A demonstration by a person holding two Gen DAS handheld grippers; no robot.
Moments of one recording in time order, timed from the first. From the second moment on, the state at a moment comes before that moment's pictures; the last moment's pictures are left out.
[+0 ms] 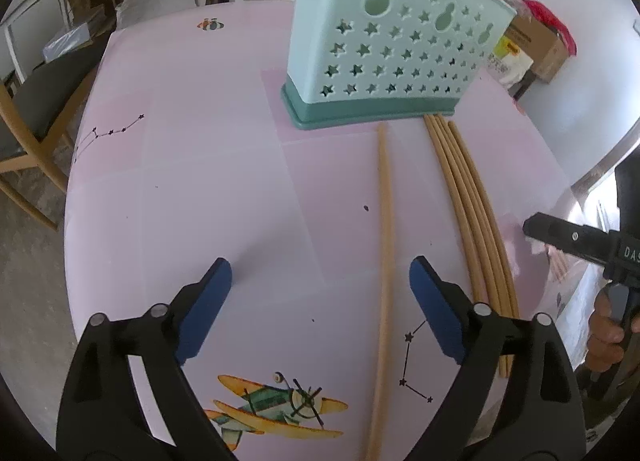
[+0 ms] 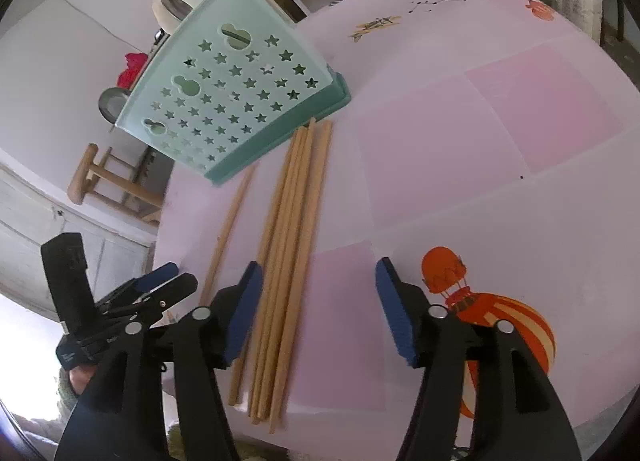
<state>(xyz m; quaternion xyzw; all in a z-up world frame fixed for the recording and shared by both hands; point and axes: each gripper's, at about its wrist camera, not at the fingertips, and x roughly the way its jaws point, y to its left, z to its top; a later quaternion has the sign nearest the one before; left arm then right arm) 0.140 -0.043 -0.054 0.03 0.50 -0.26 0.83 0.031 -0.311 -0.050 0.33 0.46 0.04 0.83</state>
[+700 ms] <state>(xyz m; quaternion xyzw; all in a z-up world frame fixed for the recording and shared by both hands) 0.148 -0.010 -0.053 -0.11 0.51 -0.29 0.80 0.068 -0.296 -0.044 0.24 0.47 0.00 0.85</state>
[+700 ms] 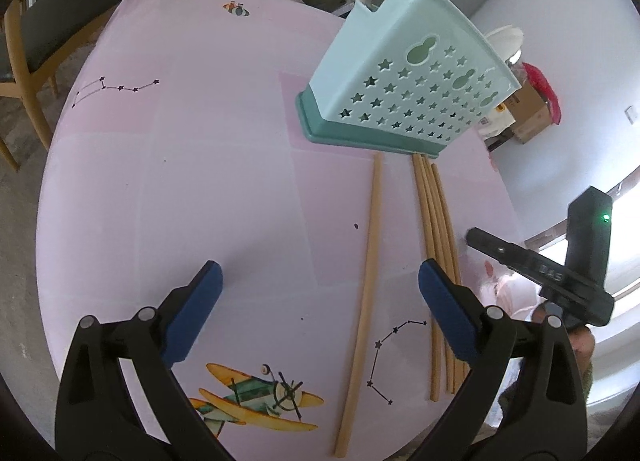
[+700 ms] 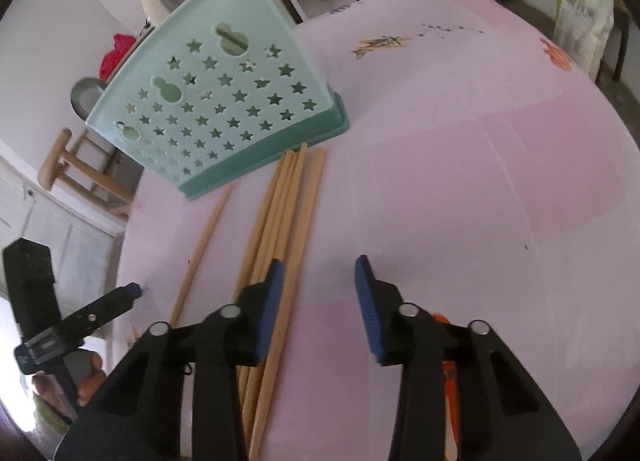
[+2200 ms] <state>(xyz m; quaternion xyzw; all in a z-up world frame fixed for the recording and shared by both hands) 0.163 -0.134 -0.041 0.19 0.48 -0.31 0.80 0.056 -0.312 -0.051 0.17 0.47 0.03 0.86</state>
